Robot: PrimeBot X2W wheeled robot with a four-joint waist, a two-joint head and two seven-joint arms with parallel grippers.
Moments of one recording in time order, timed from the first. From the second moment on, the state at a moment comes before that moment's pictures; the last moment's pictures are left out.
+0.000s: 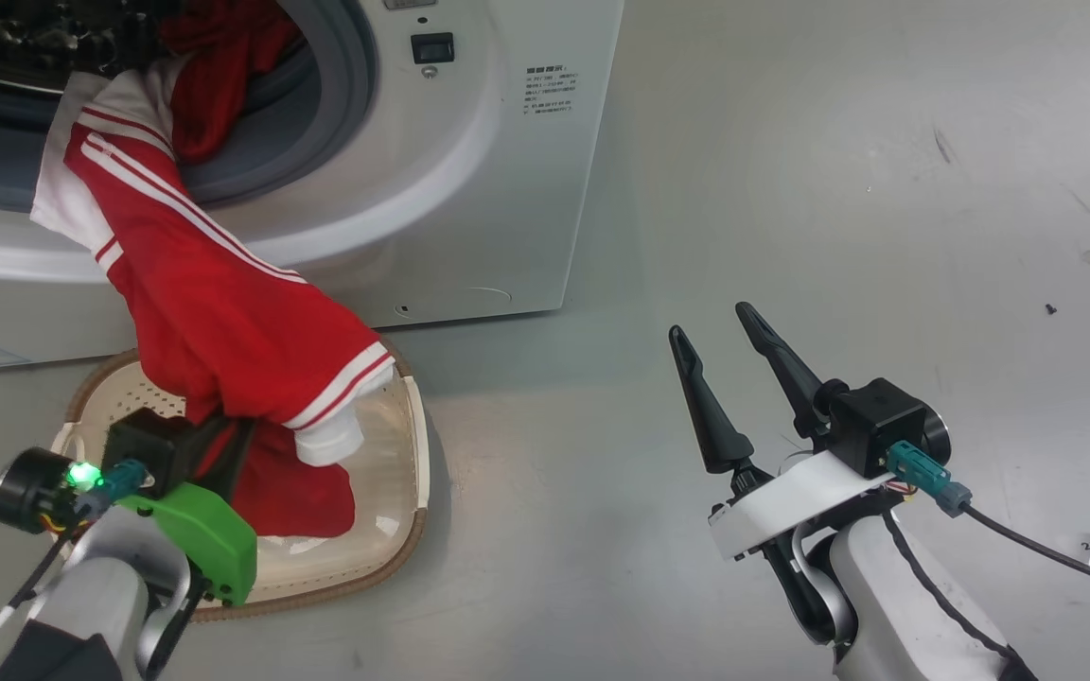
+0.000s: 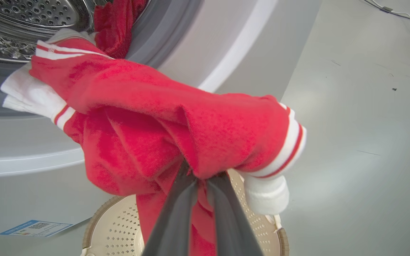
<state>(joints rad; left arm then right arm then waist) -0.34 0.32 -0.38 0.41 -0.36 -0.13 -0.11 -0.27 -0.06 0.43 0.24 0.36 0.03 -0.25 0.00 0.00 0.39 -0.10</state>
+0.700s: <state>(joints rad) -0.30 0.37 -0.56 0.53 -0.49 -0.13 0.12 -0.28 -0.06 0.46 0.23 0.37 0.03 -0.25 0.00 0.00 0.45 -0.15</state>
